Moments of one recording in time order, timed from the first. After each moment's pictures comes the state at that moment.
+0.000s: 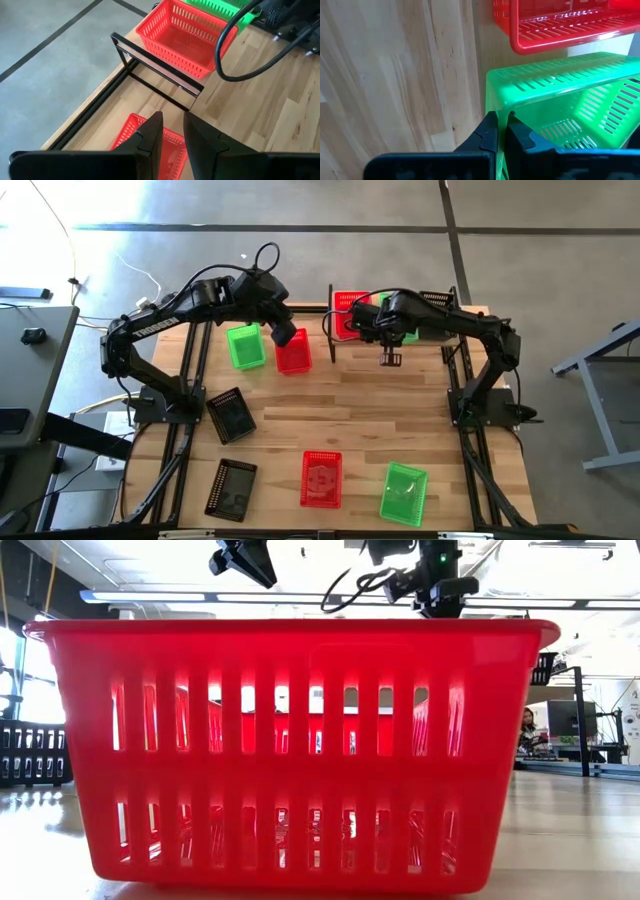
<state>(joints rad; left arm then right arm) 0.46 1.45 1.65 -0.99 -0.19 -0.20 -0.30 1.72 1.72 -1.54 0.32 -0.23</state>
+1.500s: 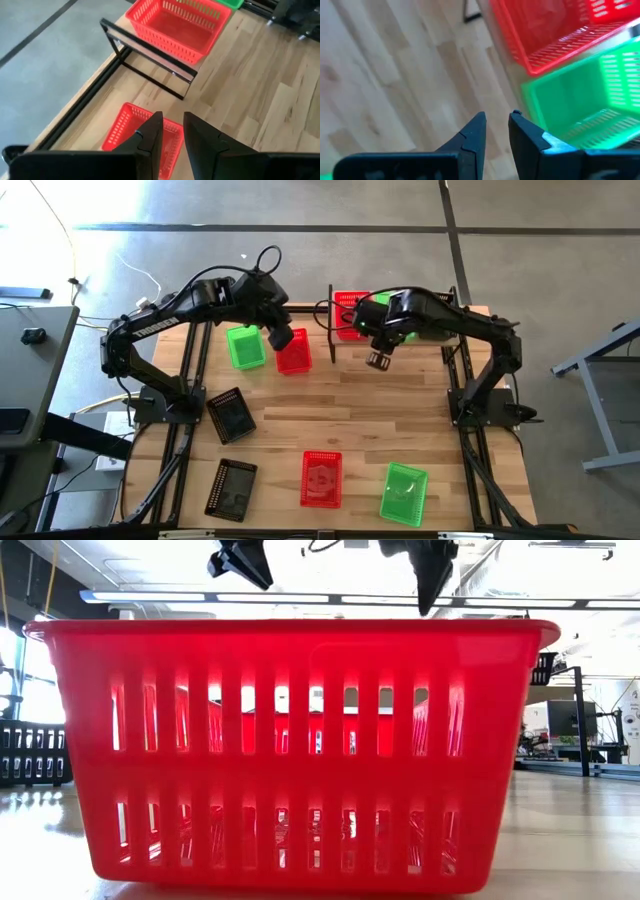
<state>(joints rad) 0.46 1.45 1.65 -1.04 -0.14 -0.19 -0.20 1.71 1.92 -1.57 0.21 0.17</state>
